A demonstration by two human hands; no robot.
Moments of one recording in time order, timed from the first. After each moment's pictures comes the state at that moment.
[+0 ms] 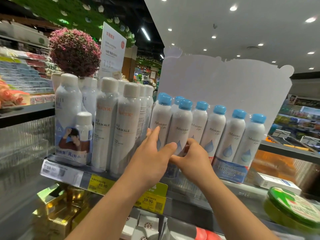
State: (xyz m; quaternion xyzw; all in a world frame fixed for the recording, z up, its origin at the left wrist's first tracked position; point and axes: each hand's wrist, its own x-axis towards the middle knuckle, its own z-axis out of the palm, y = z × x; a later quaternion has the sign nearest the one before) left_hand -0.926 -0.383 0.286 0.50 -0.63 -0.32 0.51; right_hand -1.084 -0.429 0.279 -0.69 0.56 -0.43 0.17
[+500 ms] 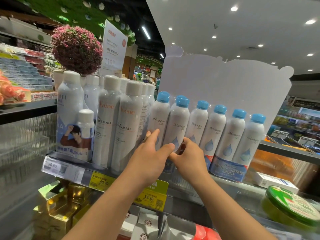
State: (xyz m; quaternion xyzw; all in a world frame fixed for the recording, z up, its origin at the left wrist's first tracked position) left_hand -0.922 -0.382 0.282 0.51 -0.62 -0.34 0.49; right_hand -1.072 -0.434 0.271 -0.69 0.55 -0.44 0.13
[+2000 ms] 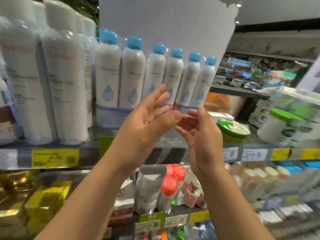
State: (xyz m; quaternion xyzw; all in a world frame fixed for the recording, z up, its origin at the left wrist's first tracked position) left_hand -0.952 -0.351 0.259 0.16 -0.66 -0.54 0.50; right_hand -1.104 -0.324 0.251 -0.32 0.45 -0.78 0.31
